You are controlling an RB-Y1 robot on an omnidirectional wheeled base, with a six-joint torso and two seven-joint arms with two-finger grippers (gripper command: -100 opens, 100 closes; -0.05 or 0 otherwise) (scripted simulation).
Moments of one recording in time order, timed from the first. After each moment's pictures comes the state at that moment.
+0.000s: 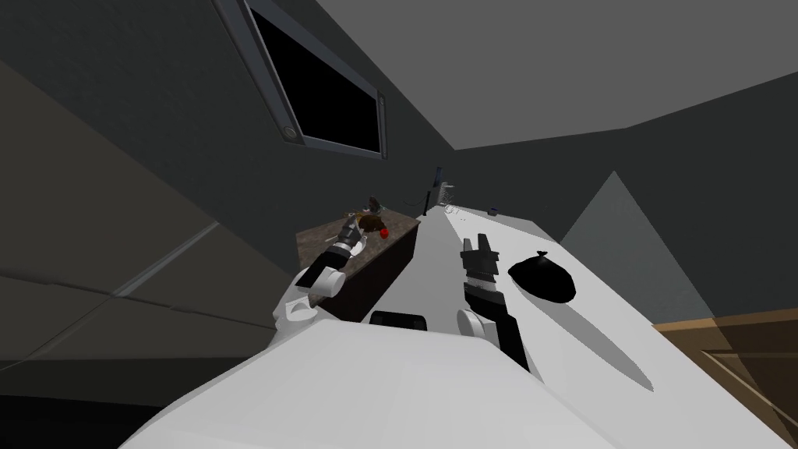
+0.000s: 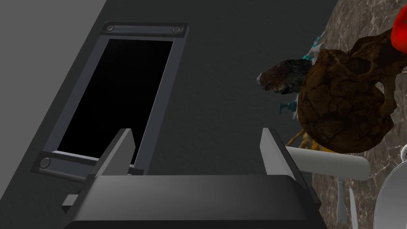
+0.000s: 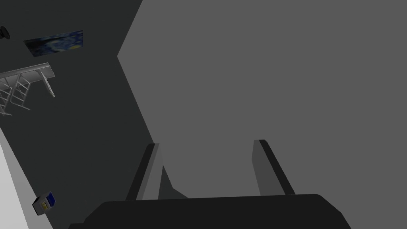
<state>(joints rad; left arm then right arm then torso) 0.23 0.22 -0.02 -2.33 0.07 0.27 0.14 0.55 -0.01 0.06 -2.31 -0.11 -0.40 0.02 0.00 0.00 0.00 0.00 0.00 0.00</state>
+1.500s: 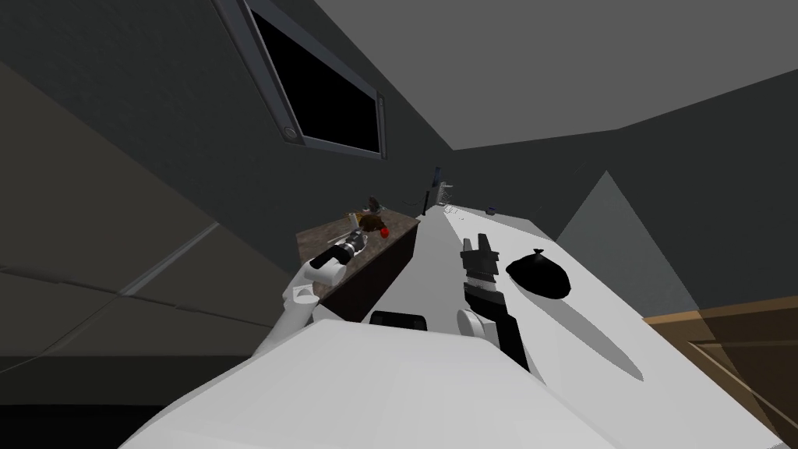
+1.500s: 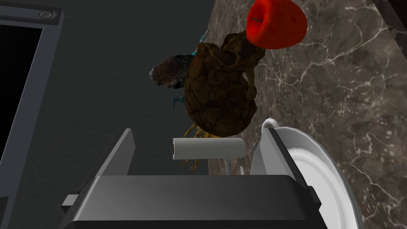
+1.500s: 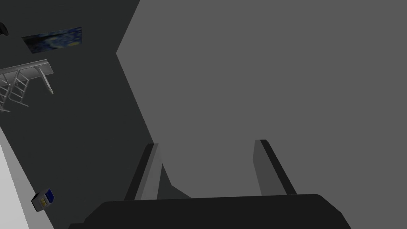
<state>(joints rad) 0.12 0.32 0.00 -2.22 0.19 0.68 0.31 0.55 -0.01 0.06 -2.31 -0.11 -0.40 0.02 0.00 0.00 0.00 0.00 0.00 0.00</state>
